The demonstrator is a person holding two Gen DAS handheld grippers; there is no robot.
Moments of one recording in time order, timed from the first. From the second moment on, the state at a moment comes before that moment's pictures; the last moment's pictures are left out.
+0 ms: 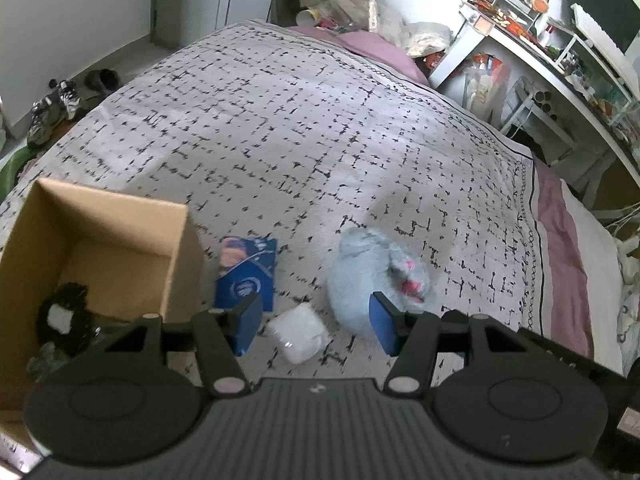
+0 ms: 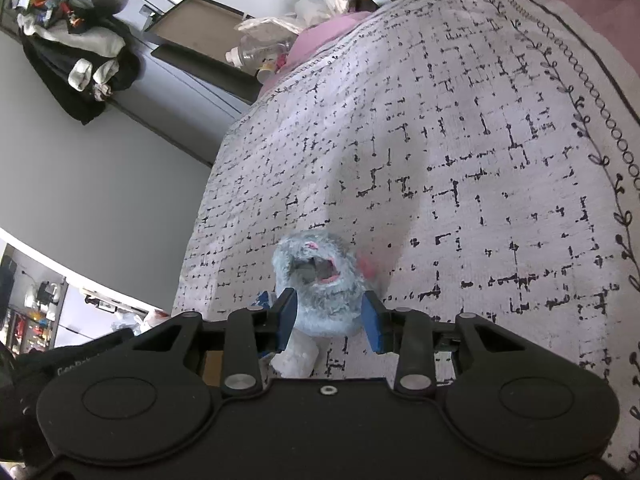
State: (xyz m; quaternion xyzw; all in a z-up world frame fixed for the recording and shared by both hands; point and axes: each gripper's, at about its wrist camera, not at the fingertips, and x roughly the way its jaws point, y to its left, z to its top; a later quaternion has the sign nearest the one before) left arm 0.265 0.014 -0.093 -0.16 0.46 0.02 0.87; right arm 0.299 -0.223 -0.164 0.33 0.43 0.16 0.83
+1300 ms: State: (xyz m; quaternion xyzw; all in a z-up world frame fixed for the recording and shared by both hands) left arm 0.297 -0.021 -0.118 -0.18 0.49 -0.05 0.85; right arm 0.309 -0.224 -0.176 0.33 0.45 0.15 0.82
